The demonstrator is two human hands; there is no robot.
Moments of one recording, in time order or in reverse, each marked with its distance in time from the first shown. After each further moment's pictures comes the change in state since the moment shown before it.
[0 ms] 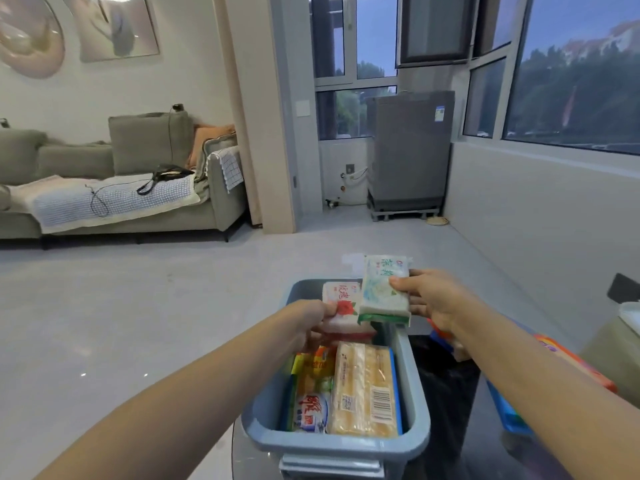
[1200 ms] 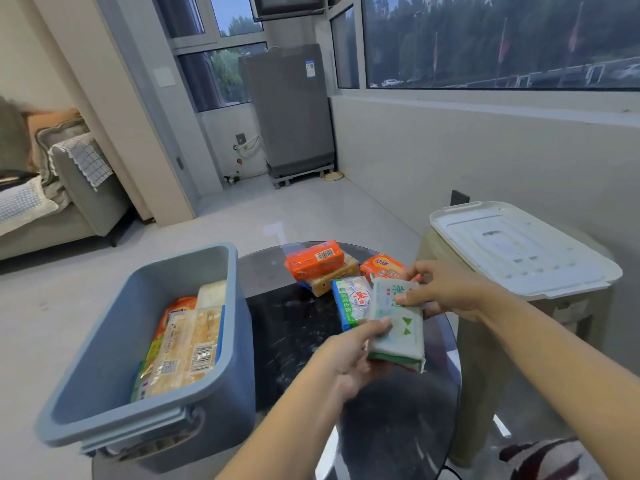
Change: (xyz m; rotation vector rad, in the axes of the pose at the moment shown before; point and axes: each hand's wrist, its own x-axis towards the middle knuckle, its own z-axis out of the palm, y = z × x) left_hand -0.112 -0.059 0.247 -0.439 -0.511 -0.147; right_hand -0.113 0.080 -0.231 -0.242 0.034 0.070
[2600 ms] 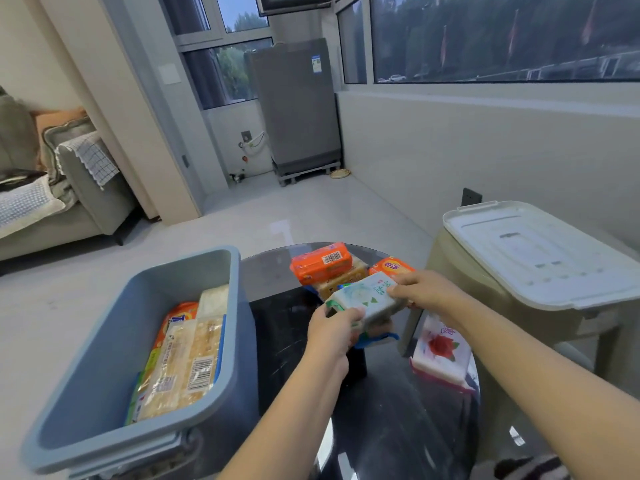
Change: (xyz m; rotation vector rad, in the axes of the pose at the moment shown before) left_hand 0.061 0.021 -0.024 0.091 0.289 0.317; right_hand 0.054 0.013 0.023 -0.281 0.198 0.017
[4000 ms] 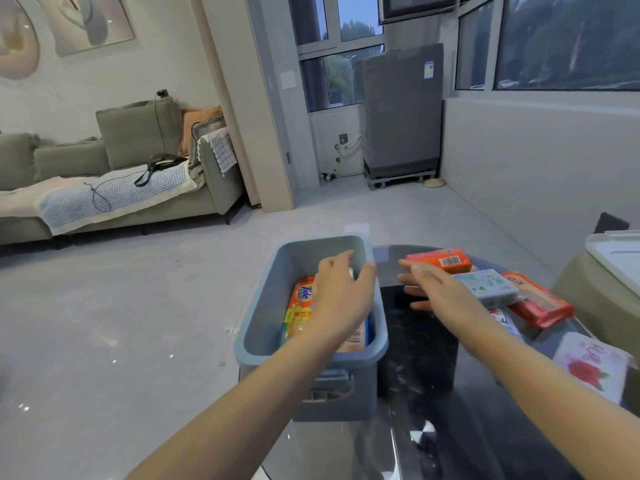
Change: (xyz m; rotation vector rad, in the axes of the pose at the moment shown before) left_hand -0.075 0.097 -0.138 0.797 0.251 0.542; right_hand -0.071 -0.113 0.122 0.299 -0.127 -0.339
